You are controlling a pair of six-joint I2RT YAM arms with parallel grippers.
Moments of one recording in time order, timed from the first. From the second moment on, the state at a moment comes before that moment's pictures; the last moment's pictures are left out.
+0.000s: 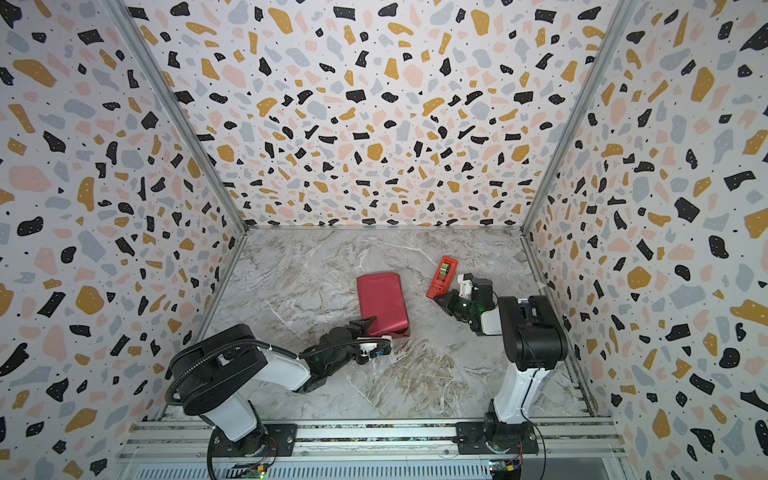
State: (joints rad) left arm -0.90 1.68 0.41 0.87 -0.16 0.91; right arm 0.07 1.81 0.64 0.54 -0.68 0.77
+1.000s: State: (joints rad) left arm -0.90 1.67 0.42 0.85 -0.16 0.91; right arm 0.10 1.76 0.70 0.32 -0.56 0.63
